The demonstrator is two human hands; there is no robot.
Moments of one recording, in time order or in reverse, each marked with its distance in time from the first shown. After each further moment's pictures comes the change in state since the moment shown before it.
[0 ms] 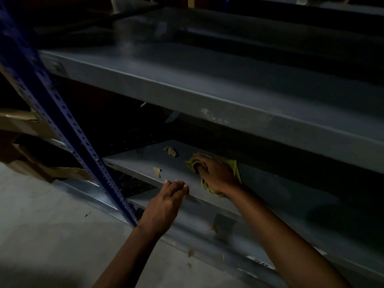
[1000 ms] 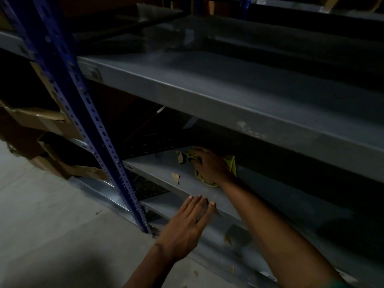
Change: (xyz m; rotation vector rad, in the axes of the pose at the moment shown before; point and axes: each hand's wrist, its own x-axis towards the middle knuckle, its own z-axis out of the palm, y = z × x) left_hand -0.026 0.015 -0.001 0.223 -0.151 0.130; right_hand 0.075 -0.034 0.035 -0.123 -0.041 -0.003
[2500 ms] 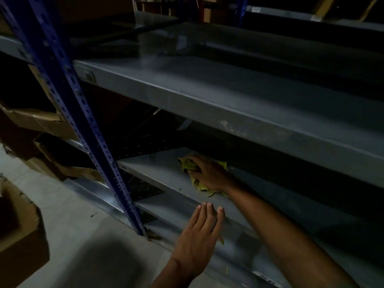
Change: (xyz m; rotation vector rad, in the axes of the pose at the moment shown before) left_hand 0.017 0.066 -0.006 0.100 -0.116 -0.109; right_hand -0.029 0.016 -0.018 0.109 -0.112 -0.218
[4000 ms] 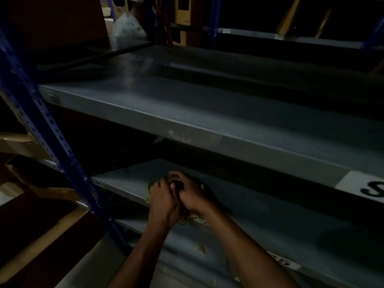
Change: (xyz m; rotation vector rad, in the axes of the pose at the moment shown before) left_hand 0.079 -0.042 -0.017 -0.540 0.267 -0.518; right_hand -0.069 -0.047 -0.023 0.406 0.088 0.288
